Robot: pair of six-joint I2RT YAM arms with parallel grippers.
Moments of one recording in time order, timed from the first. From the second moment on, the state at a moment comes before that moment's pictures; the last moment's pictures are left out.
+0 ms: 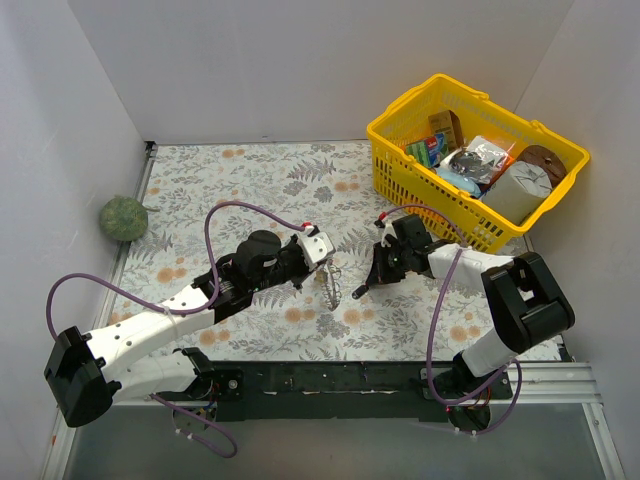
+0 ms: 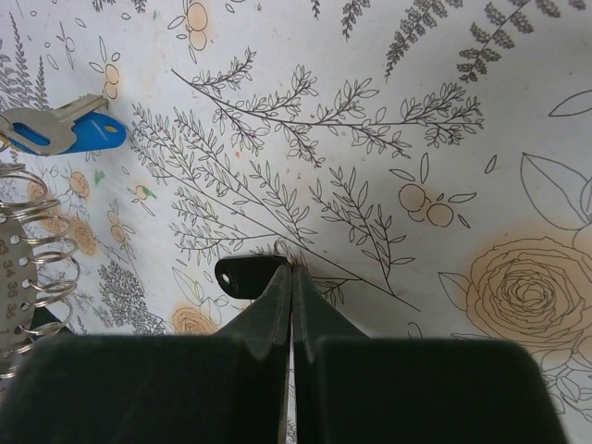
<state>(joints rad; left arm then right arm) -0.89 1.06 0.76 -0.02 0.14 0.28 0.47 1.55 0.72 -0.17 -0.42 0.35</state>
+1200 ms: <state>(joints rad) -0.89 1.06 0.74 -0.02 0.13 0.29 0.47 0.88 0.57 0.08 -1.01 -0.13</state>
